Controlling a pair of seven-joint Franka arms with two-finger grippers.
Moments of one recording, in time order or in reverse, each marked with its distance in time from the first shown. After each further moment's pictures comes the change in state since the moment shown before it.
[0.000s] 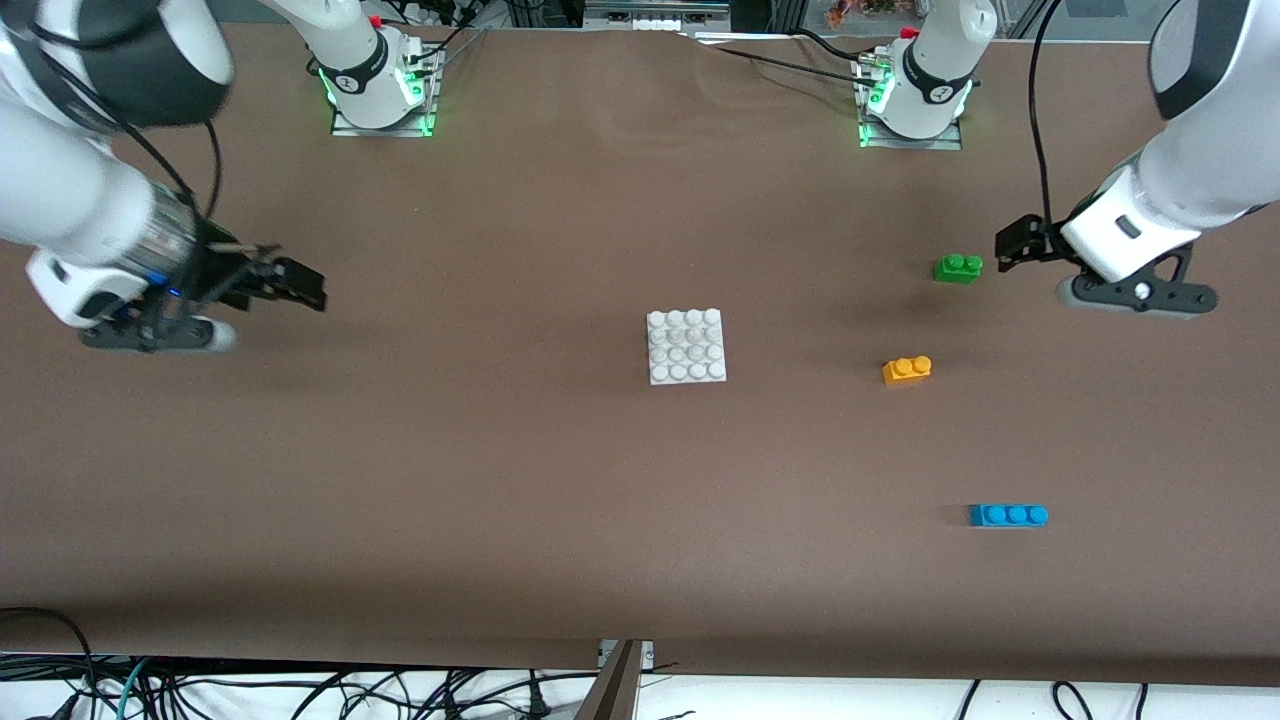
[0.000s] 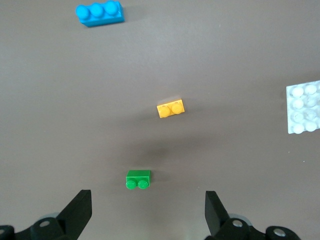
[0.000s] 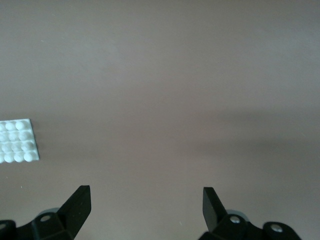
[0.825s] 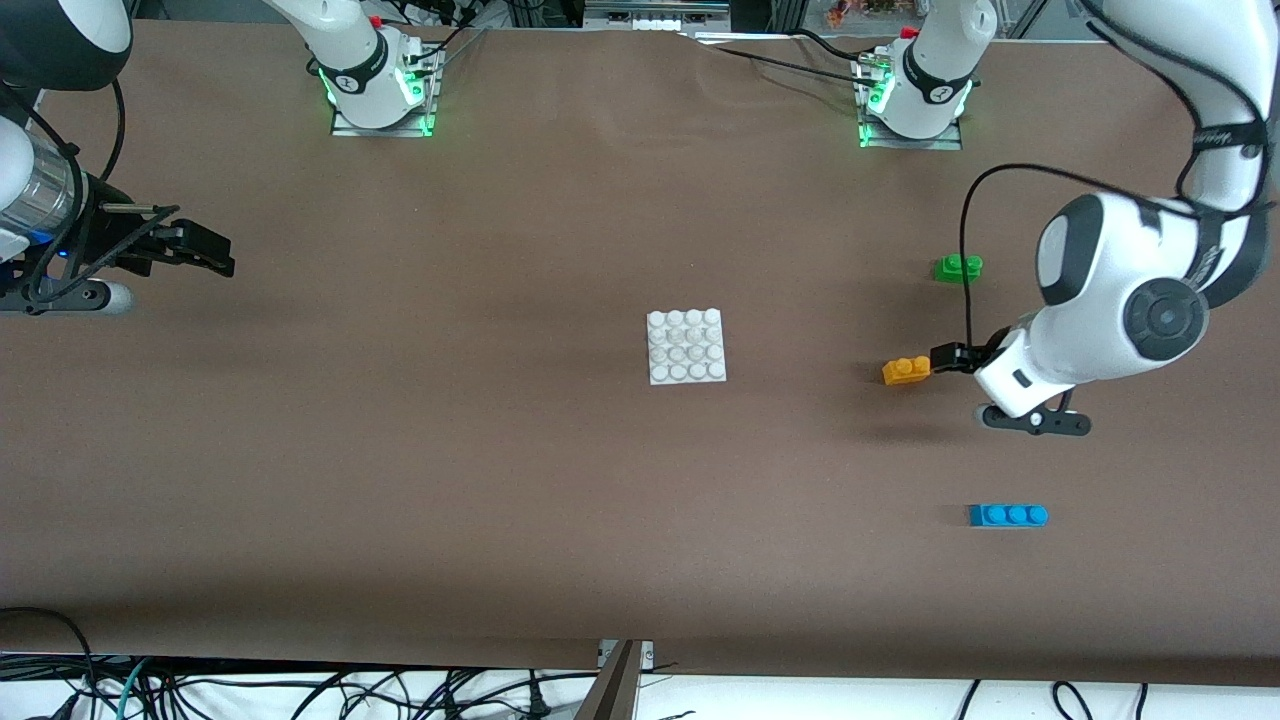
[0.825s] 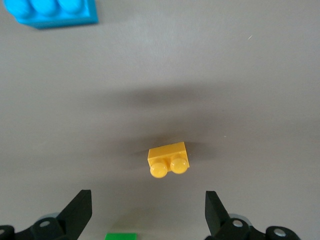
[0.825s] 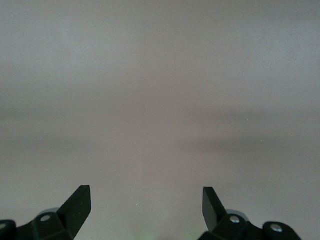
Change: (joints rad) left arm 0.011 0.324 0.008 -0.052 -0.019 0.334 -0.020; right arm -0.127 -0.052 0.043 -0.026 -0.102 -0.062 -0.119
